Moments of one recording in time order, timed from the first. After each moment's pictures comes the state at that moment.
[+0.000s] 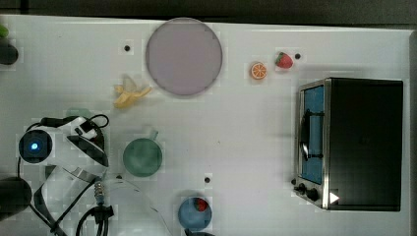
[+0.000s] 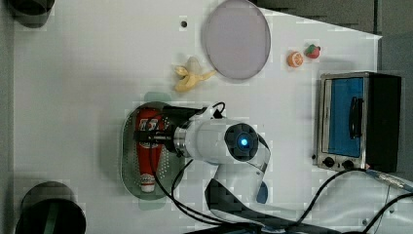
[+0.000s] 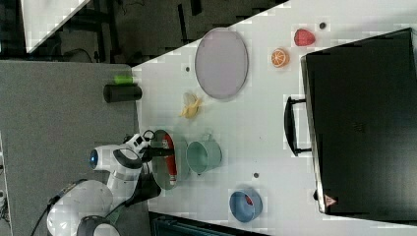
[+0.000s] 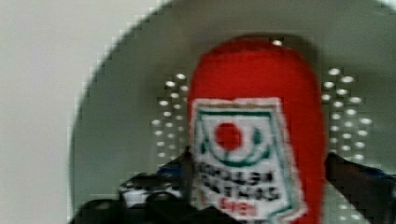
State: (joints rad) arm 0.05 0.71 0.65 -2.03 -0.53 1.04 0.32
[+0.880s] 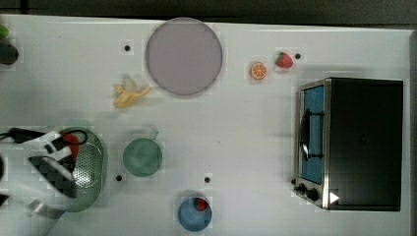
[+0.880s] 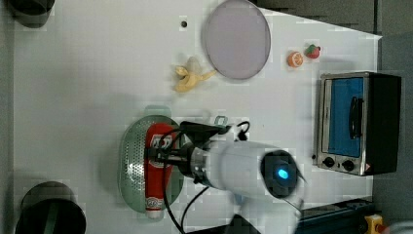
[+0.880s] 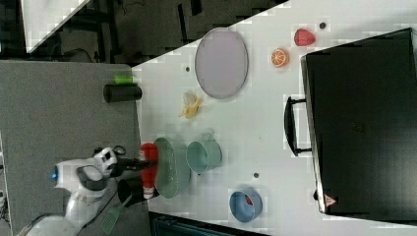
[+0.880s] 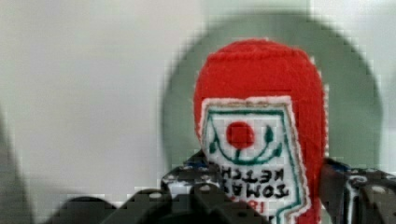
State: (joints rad) arm -0.04 0.39 0.83 -2.12 -0.25 0.87 0.32
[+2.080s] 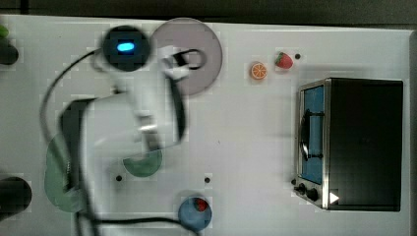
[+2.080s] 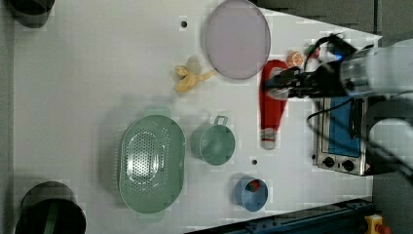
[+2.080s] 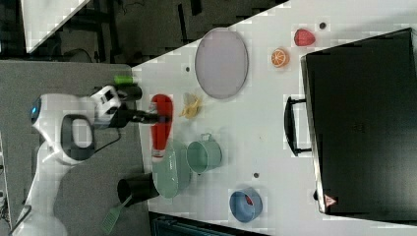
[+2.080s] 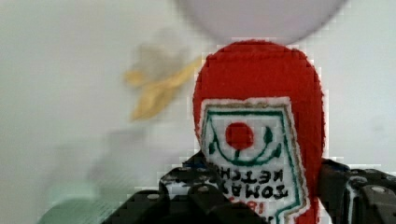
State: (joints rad) arm -0.37 0.26 0.61 -1.88 -0.03 0.46 -0.26
